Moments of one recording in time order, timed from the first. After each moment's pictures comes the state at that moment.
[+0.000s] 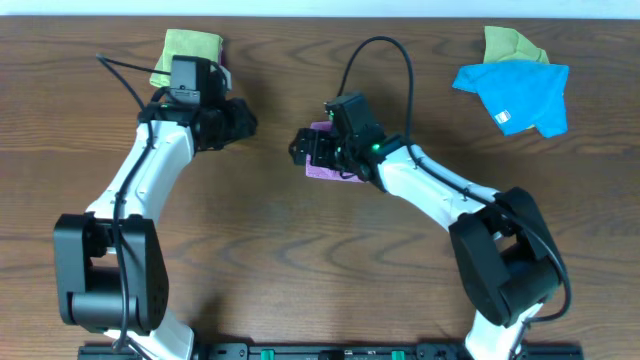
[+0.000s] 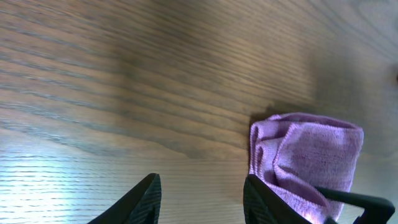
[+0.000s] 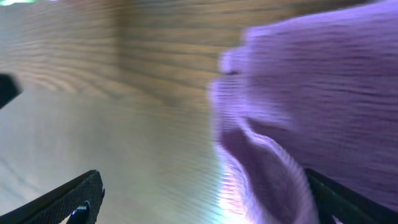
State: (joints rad) left arm -0.07 1.78 1.27 -0.54 0.35 -0.40; right arm 0.56 1.93 1.24 -0.20 -0.28 0.69
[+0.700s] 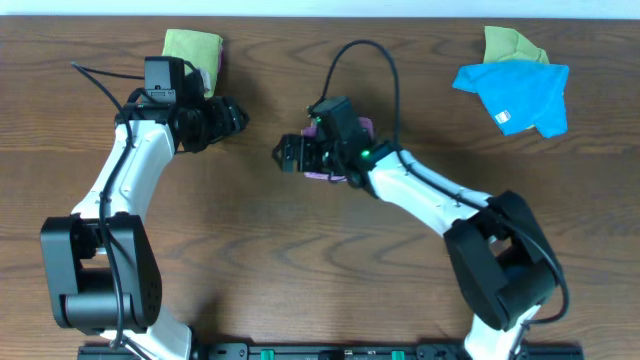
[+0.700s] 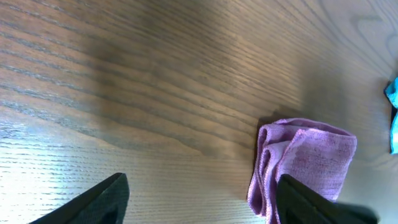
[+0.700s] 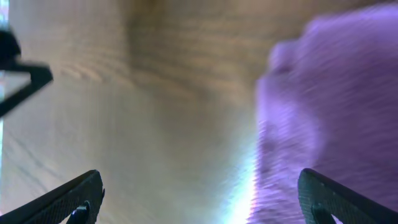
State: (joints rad) left arm 0.01 1.78 1.27 -0.57 0.42 -0.40; right arm 0.58 1.92 1.24 -0.17 -0.31 0.68
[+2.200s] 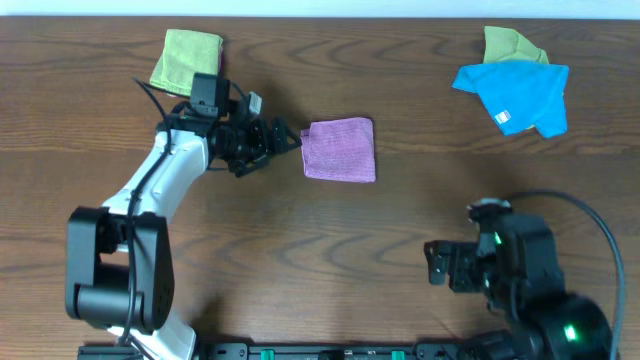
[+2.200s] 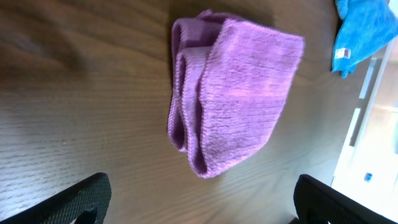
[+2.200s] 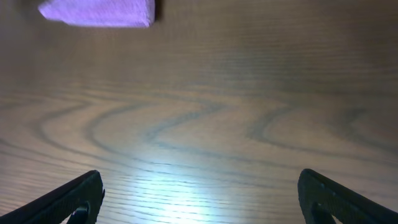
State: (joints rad) left arm -0.15 1.80 1.17 -0.54 0.68 -0.49; right arm 0.25 0.63 0.75 -1.07 -0.06 0.33
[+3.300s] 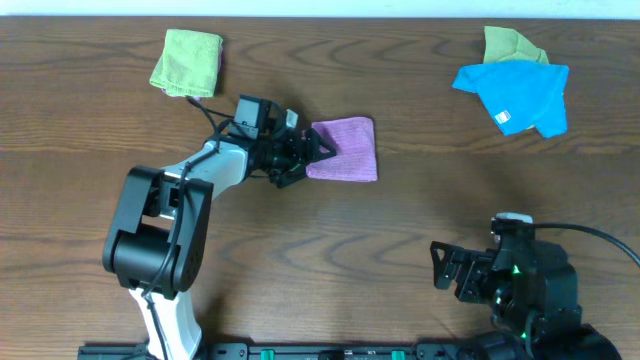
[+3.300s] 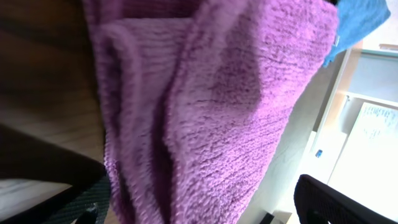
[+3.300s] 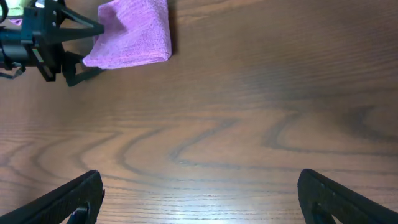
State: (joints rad) left arm -0.29 2.00 1.10 -0.15 0.78 -0.74; right arm 0.25 0.49 0.74 -1.06 -0.06 0.46
